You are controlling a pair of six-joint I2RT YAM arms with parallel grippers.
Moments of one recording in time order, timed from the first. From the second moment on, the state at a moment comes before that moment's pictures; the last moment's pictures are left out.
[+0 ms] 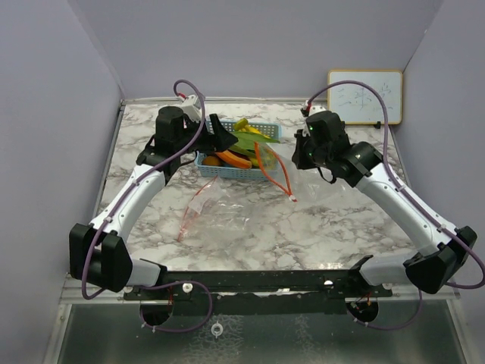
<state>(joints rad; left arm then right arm) -0.30 1.35 1.14 -0.14 0.44 -0.47 0.63 1.33 1.37 -0.76 0.18 0.35</state>
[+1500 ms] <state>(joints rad) -0.48 1.54 1.09 0.22 0.58 -0.95 0.62 1.41 1.51 -0.63 0.18 0.38</state>
